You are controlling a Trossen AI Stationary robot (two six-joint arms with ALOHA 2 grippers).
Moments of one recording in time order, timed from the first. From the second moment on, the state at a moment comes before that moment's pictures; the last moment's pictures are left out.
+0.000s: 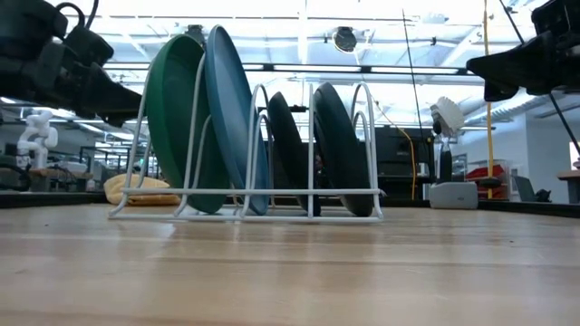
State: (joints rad) left arm 0.13 0.16 0.00 0.01 0.00 0.01; right arm 0.27 0.00 0.01 0.08 0.30 -0.16
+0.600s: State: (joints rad) left arm 0.18 0.16 0.00 0.01 0.06 0.01; right arm 0.07 0.00 0.01 0.04 0.10 -0.12
